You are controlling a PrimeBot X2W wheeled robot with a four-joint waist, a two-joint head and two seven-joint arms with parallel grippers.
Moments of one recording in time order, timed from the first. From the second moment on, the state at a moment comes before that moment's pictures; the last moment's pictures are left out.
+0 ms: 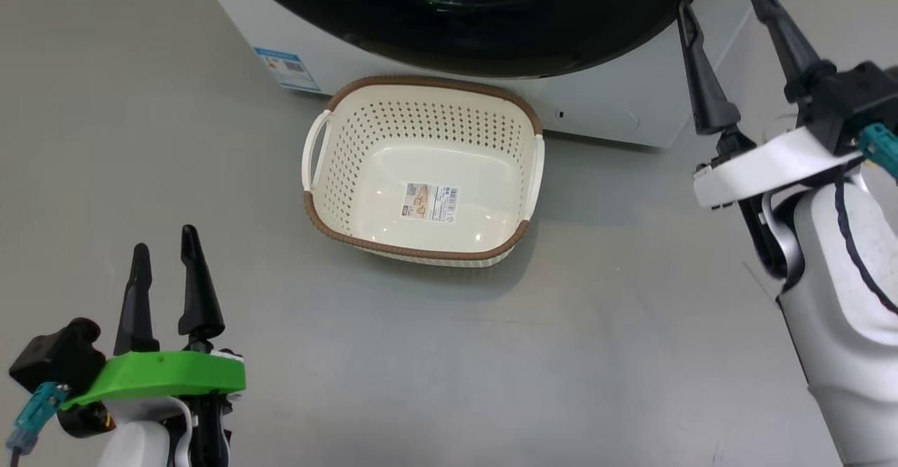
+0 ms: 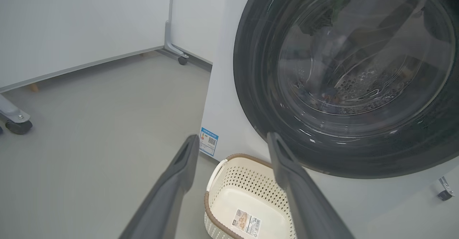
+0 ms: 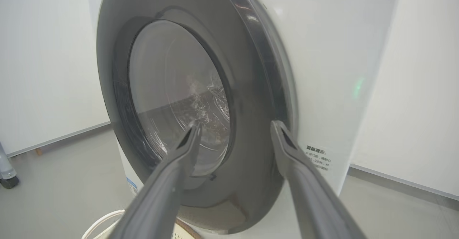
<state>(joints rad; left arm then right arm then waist) -0.06 0.03 -0.05 0.04 -0.64 -0.03 -0.25 -0.60 -0.22 0.30 0.28 0.21 0.10 -0.26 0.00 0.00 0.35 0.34</state>
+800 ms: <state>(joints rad) 0.19 0.03 0.06 0.05 -0.37 -0.05 -0.25 -0.01 -0.21 0.15 0.14 0.21 0.02 -0.26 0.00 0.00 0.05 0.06</state>
